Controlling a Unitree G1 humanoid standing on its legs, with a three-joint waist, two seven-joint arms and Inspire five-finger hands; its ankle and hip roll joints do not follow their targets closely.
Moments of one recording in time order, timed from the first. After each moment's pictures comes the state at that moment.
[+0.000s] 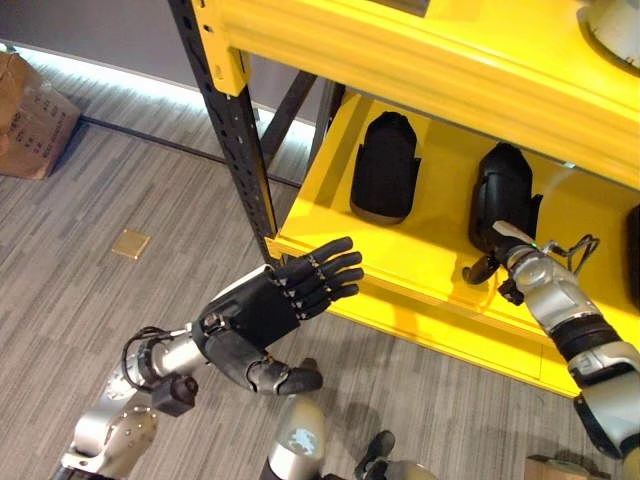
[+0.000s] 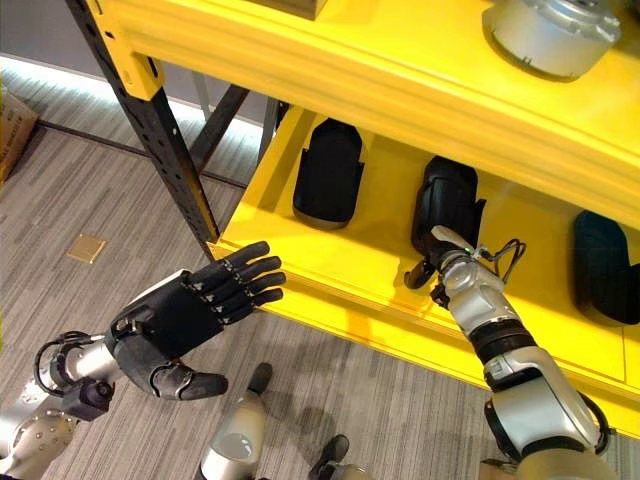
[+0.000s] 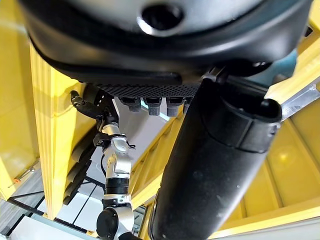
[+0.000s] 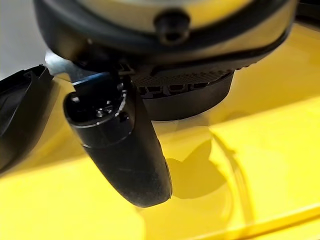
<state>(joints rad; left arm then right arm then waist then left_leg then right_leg) 0.11 0.76 -0.03 -0.26 -1.07 -0.03 -0.92 -0.75 -0.68 0.43 0.66 -0.23 0.38 0.18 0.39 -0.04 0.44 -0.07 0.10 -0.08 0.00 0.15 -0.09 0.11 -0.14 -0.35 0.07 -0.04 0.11</state>
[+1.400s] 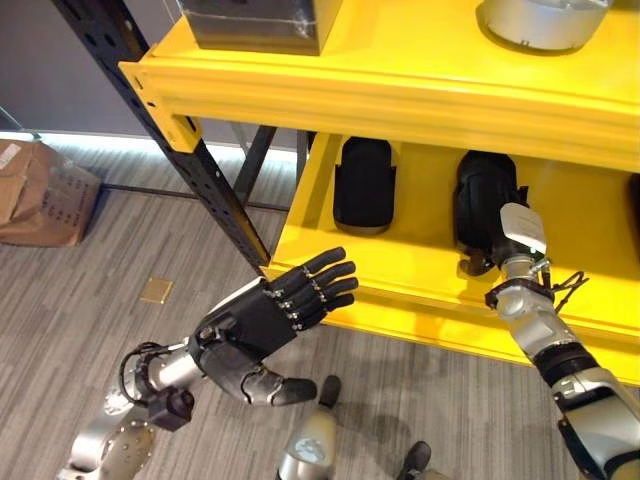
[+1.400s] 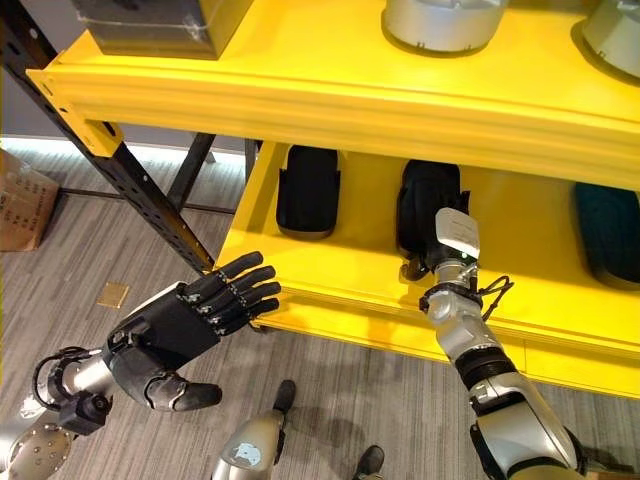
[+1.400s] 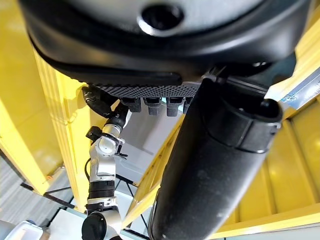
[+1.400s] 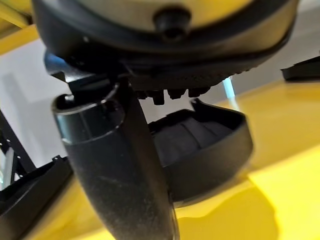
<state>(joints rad) 0.18 0.76 -0.04 -0.25 -1.10 -0.06 -0.93 -0.62 -0.61 0.37 0.67 -0.43 0.10 -0.43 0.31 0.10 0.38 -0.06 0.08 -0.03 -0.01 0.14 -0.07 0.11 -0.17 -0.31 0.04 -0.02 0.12</state>
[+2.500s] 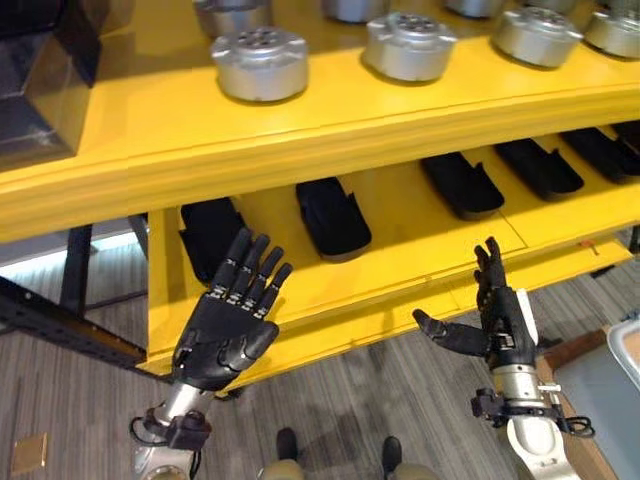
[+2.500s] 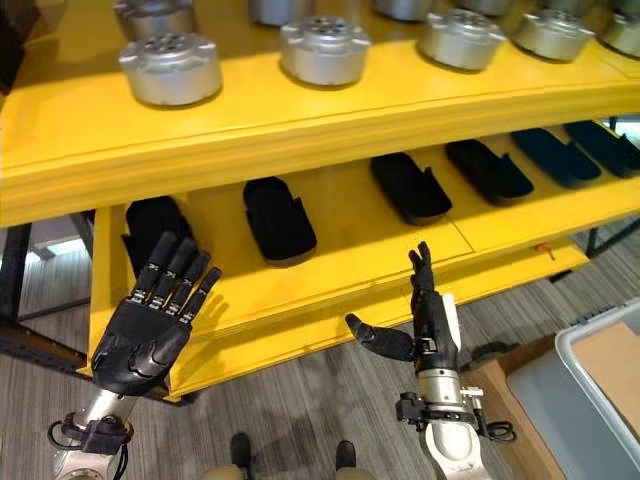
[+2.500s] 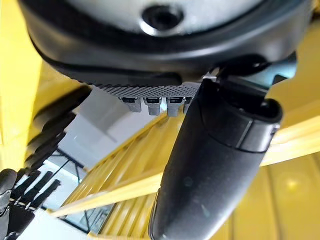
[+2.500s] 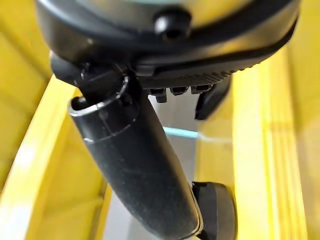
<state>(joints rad) 0.34 0.45 -0.03 -0.17 -1.25 -0.24 -0.73 0.27 -0.40 0.13 -0.16 0.37 -0.36 -0.18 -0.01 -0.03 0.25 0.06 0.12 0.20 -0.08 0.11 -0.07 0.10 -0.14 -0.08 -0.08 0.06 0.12</state>
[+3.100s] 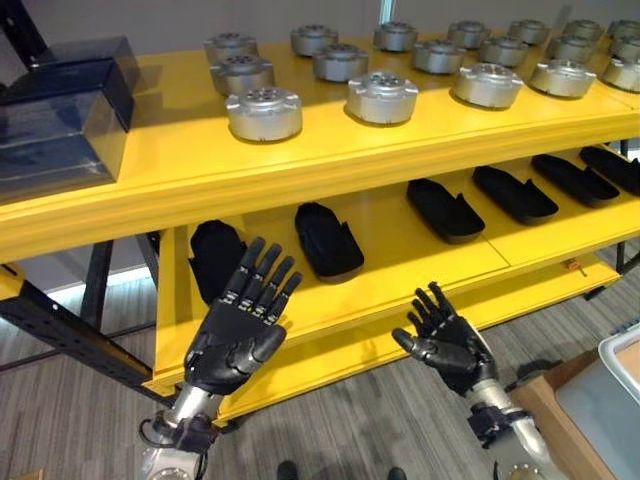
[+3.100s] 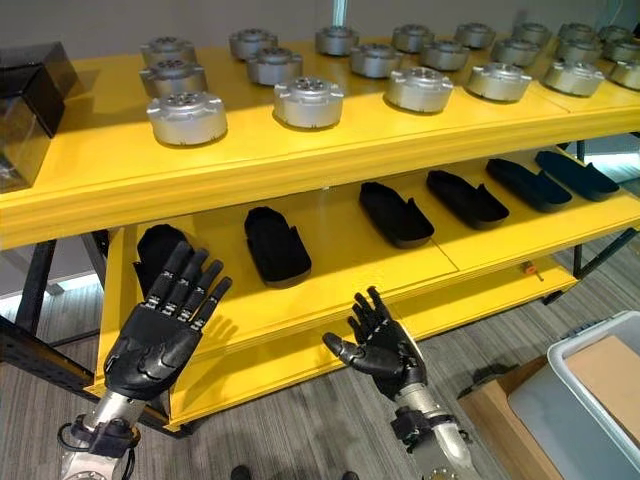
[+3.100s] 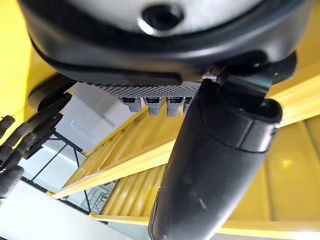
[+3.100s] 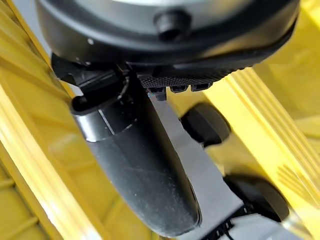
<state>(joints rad) 0.35 0.43 -0.04 -0.17 -1.20 -0.16 -0.72 0.26 -0.36 0.18 -0.07 0.91 -0.10 0.24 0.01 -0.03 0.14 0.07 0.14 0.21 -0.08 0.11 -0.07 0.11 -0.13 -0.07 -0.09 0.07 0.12</state>
